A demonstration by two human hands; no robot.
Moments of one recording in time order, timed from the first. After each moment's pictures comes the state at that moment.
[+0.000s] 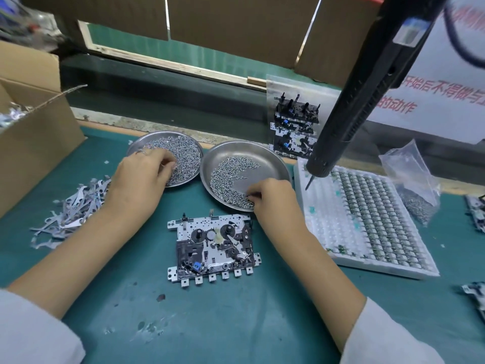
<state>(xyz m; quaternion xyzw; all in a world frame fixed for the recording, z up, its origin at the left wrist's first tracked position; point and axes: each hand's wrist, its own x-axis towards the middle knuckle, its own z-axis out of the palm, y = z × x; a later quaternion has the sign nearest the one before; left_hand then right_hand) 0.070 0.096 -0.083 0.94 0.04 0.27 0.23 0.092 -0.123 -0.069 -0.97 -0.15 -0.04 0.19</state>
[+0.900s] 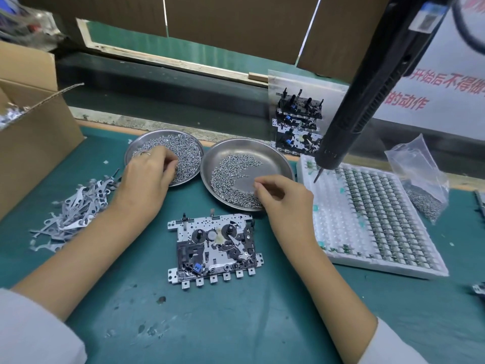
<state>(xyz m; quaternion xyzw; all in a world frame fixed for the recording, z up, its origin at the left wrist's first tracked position) 0.076 0.094 -0.093 0.92 0.00 0.30 0.24 0.080 -0.135 -0.079 -0.85 -0.10 -0.12 0.50</state>
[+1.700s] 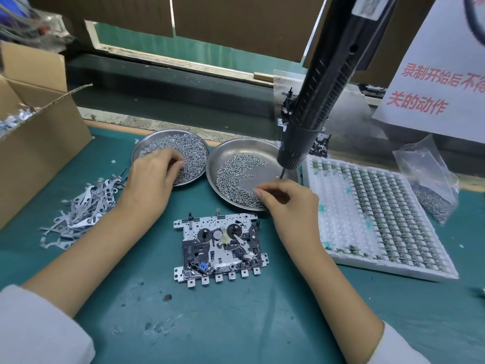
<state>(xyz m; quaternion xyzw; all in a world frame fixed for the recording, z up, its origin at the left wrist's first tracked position) 0.075 0.096 -0.093 0.92 0.00 0.31 0.25 0.076 -0.135 -0.081 -0.84 -0.10 -0.10 0.53</state>
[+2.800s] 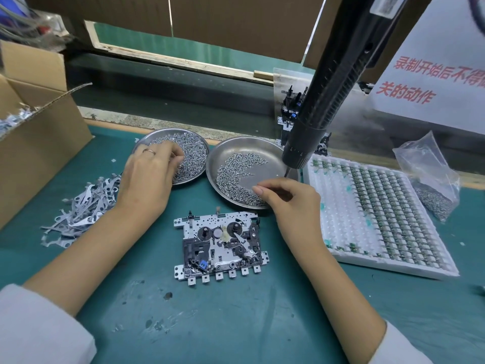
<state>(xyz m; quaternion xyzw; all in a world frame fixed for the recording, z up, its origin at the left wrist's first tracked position) 0.071 0.091 -0.089 0.93 0.03 0.29 0.21 0.072 -0.137 -0.074 -0.81 -0.10 -0.08 0.57</state>
